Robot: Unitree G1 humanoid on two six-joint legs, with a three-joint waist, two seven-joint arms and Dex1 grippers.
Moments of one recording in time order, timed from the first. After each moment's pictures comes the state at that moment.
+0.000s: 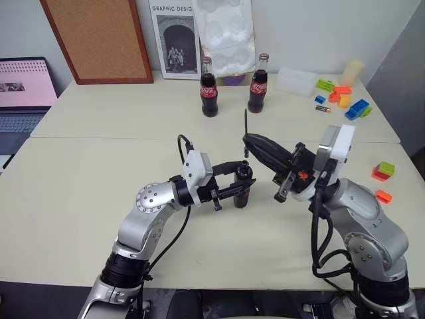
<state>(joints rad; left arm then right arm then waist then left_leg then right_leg) -0.33 0.36 -0.17 -0.24 -0.41 0.19 -0.90 -0.29 -0.37 0.06 -0.70 0.61 0.45 0.48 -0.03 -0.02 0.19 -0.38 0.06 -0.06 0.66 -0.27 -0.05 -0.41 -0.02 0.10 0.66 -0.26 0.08</state>
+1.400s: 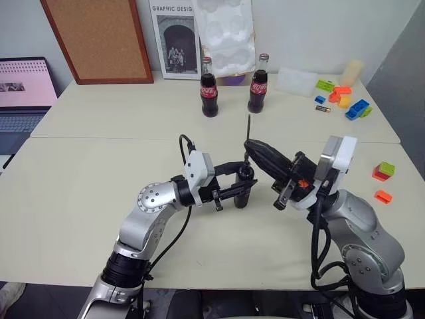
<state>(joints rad) -0.34 0.36 -0.18 -0.24 -0.40 0.19 -0.90 -0.21 -0.34 0.07 -0.74 0.62 0.42 0.46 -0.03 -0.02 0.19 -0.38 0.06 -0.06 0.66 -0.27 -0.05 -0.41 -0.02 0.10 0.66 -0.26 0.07</state>
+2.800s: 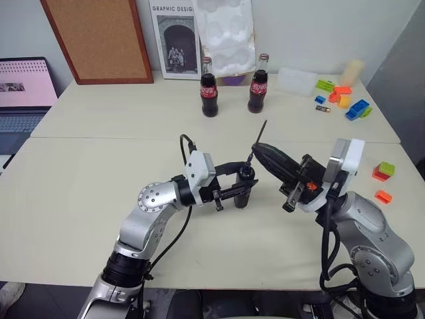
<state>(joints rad) -0.34 0.36 -0.19 -0.23 -0.40 0.19 -0.91 -0.17 -0.39 0.02 -0.74 0.68 0.42 0.48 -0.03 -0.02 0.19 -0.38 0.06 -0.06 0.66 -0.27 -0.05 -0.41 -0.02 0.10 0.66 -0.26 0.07</state>
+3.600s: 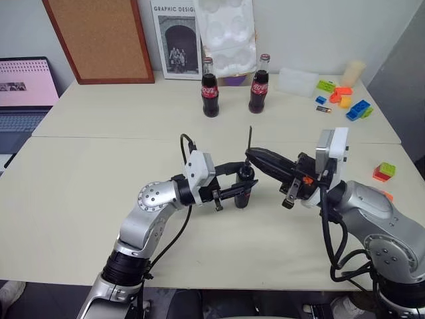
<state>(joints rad) -0.35 0.36 -0.19 -0.22 -0.40 0.18 -0.91 -0.29 -0.52 -0.02 -0.74 0.84 0.65 0.45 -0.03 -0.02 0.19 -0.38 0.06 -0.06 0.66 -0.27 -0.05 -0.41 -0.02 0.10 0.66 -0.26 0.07</state>
